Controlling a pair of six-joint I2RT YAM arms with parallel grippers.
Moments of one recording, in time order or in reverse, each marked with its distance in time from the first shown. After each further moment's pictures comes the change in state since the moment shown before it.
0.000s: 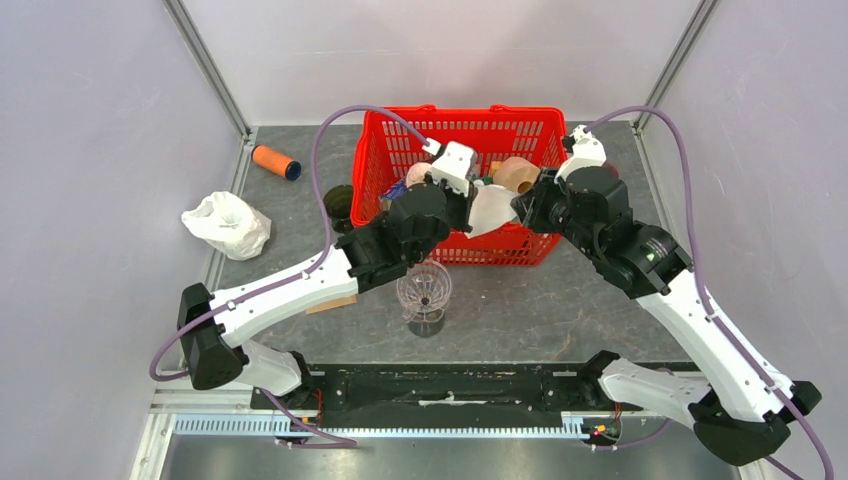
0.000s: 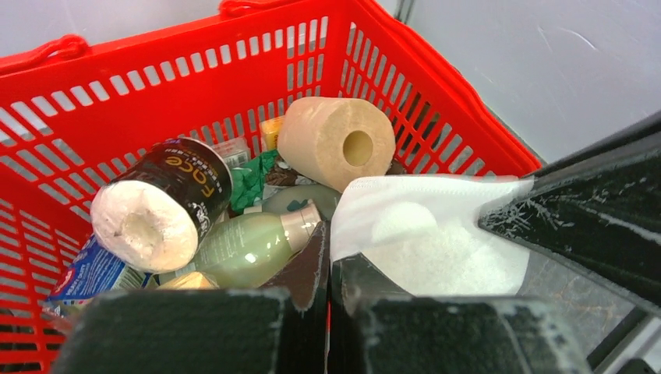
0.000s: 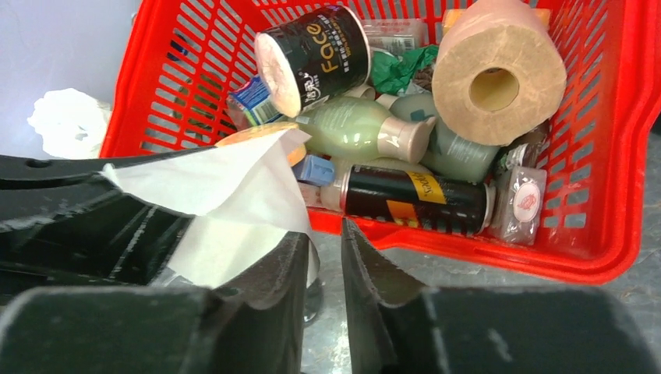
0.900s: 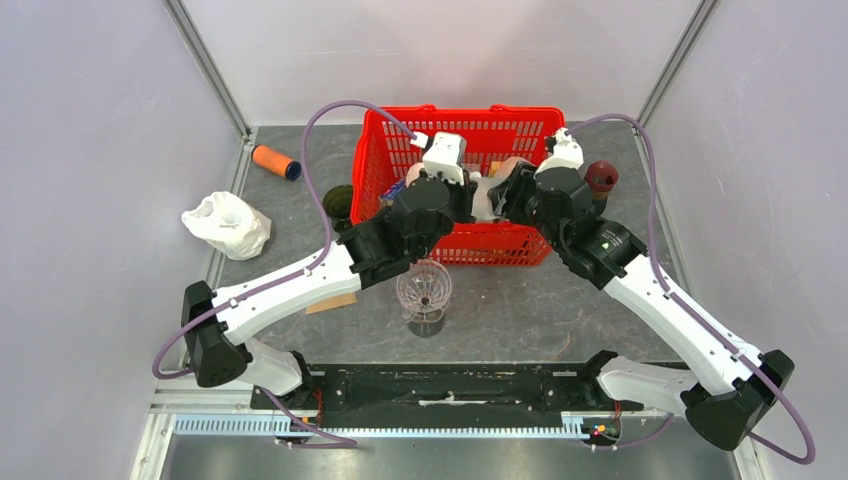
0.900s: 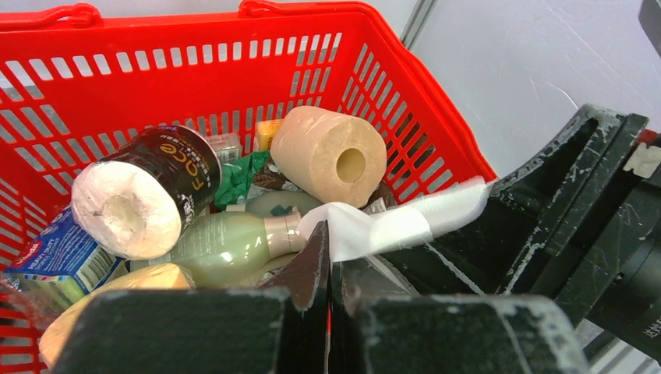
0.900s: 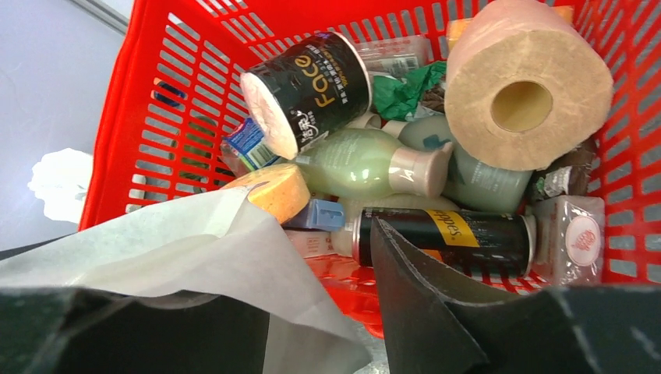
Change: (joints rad) left arm 0.005 0.024 0.051 -0.026 -0.089 -0.188; right arm 0.002 0.089 -0.168 0.301 0.071 0.098
